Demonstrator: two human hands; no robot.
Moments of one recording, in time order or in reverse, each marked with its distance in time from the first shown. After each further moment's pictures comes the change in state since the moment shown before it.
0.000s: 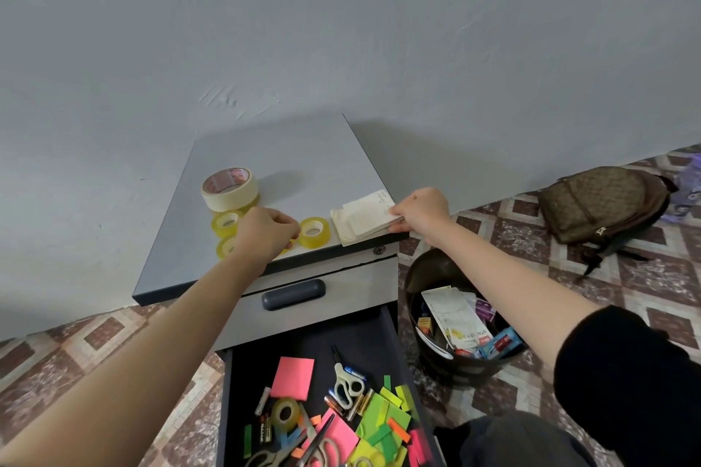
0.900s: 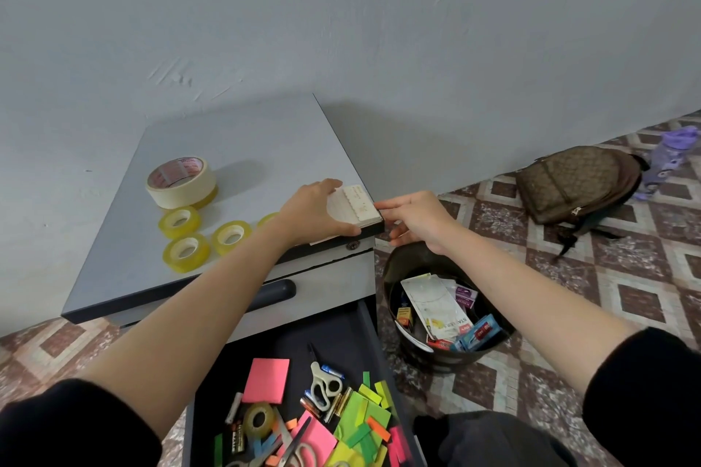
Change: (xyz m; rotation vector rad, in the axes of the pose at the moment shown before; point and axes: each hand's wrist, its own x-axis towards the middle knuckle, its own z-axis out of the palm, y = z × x) left_hand 0.041 0.035 0.083 0.504 -0.297 0.480; right_hand 0.009 0.029 -0.030 0.033 -0.209 0.003
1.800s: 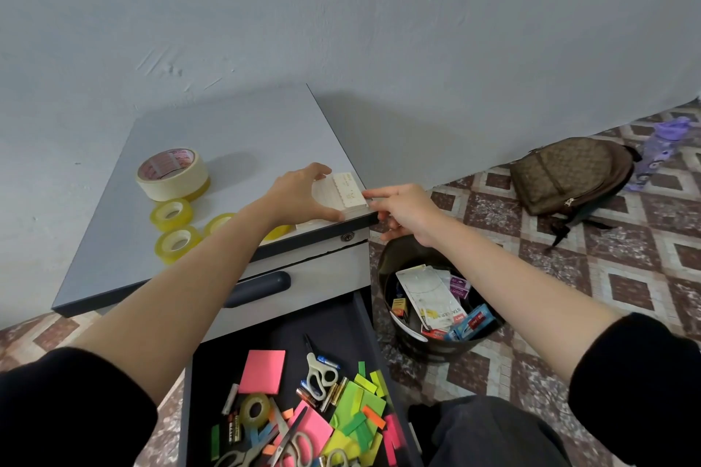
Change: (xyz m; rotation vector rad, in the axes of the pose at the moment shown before) left_hand 0.011 -0.010 -0.006 -0.006 -0.066 -0.017; right_hand 0.000 0.001 0.008 -0.036 0.020 -0.005
